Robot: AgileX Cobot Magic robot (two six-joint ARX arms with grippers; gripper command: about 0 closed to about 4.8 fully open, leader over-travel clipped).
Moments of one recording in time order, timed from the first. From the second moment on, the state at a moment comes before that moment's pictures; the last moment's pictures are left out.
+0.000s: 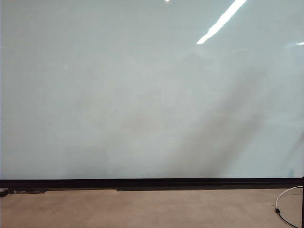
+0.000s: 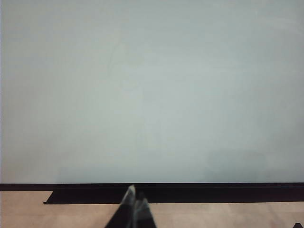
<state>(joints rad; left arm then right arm) 0.00 0.00 0.00 -0.03 0.00 -0.01 -0.39 0.58 0.13 0.57 -0.32 -0.13</state>
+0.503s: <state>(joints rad) 0.00 0.00 0.00 -0.03 0.00 -0.01 -0.39 0.80 0.13 0.75 -0.38 -0.10</state>
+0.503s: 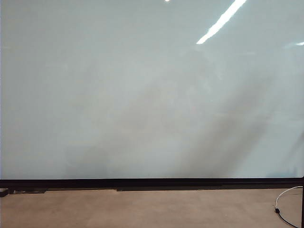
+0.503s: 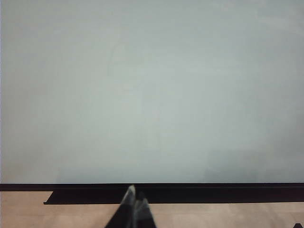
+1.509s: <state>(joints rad) 0.00 0.00 0.00 -0.03 0.00 -0.01 -0.45 1.13 0.13 1.08 -0.40 -0.08</state>
